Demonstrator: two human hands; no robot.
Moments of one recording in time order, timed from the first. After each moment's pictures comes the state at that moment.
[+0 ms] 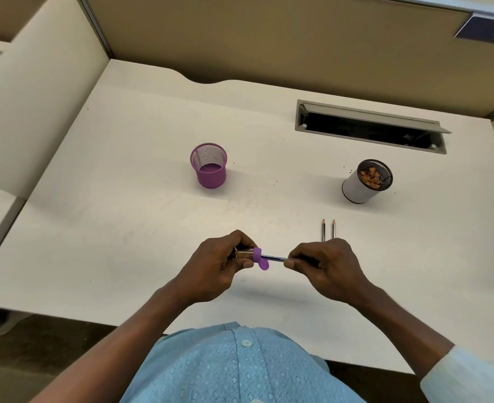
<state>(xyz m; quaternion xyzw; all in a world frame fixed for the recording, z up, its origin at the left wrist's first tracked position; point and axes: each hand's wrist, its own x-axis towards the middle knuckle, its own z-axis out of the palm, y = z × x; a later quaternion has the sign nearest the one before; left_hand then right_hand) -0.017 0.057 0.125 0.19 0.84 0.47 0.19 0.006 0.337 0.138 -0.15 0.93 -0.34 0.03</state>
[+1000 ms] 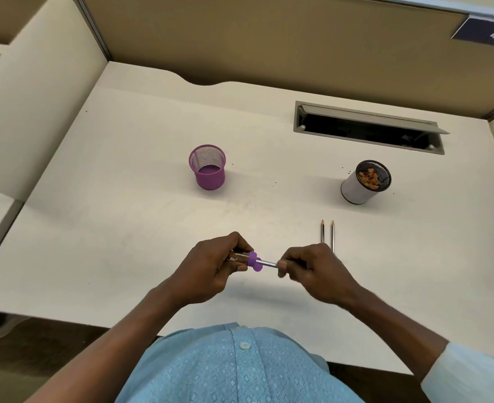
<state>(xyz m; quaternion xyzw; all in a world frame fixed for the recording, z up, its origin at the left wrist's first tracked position) -0.020 0.050 0.124 0.23 0.85 0.44 0.17 0.004 0.319 0.139 -0.08 0.91 -0.39 0.14</state>
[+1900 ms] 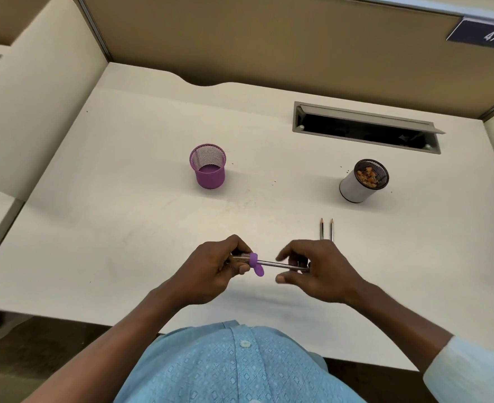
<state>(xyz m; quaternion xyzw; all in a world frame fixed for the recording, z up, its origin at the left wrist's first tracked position) -0.014 0.047 0.125 0.22 0.85 0.44 0.20 0.010 0.329 0.139 -0.17 0.91 -0.36 0.11</state>
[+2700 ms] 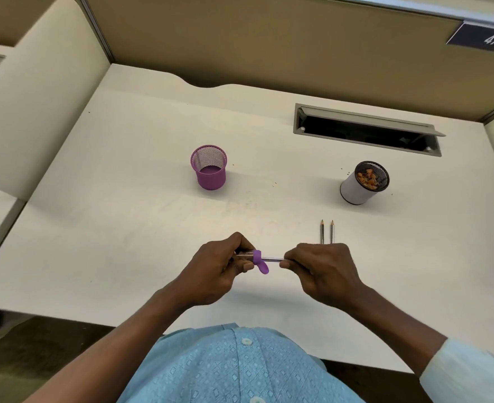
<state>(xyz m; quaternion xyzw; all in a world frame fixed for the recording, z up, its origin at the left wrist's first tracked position) -0.013 0.054 0.127 0.21 0.85 0.44 0.19 0.015 0.327 0.133 -0.24 0.94 -0.22 -0.07</state>
